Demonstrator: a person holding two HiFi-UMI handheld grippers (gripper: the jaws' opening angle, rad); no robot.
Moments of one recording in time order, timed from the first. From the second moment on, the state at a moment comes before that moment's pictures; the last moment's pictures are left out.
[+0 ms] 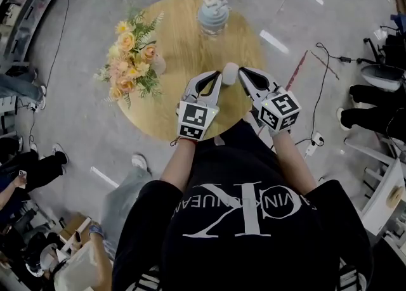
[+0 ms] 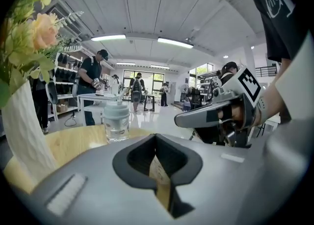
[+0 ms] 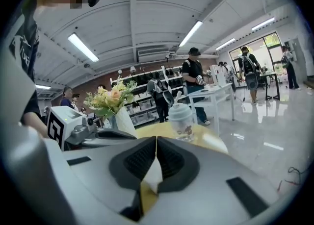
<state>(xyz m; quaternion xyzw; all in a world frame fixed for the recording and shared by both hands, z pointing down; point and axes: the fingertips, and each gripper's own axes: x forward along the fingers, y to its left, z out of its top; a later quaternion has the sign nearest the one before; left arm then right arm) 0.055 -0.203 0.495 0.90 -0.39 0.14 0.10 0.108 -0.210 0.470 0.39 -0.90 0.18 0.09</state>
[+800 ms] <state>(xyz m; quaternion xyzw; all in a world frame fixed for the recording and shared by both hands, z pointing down) 0.048 -0.240 0.430 0.89 -0.45 0.08 0.04 0.135 -0.226 0.410 0.40 -0.91 0.10 0.05</state>
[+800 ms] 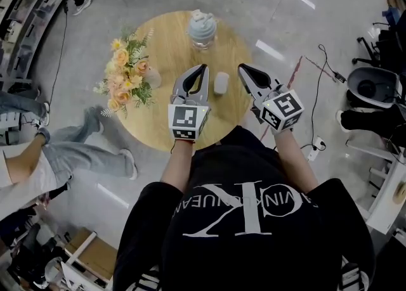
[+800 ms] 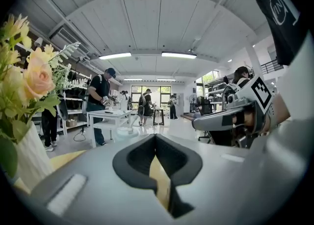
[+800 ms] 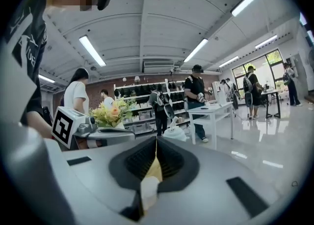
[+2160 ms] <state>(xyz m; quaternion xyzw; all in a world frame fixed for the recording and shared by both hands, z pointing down) 0.035 -0.257 0.380 0.85 -0.53 0.03 -0.01 0.140 -0.244 0.375 0.36 -0.93 0.06 0.02</state>
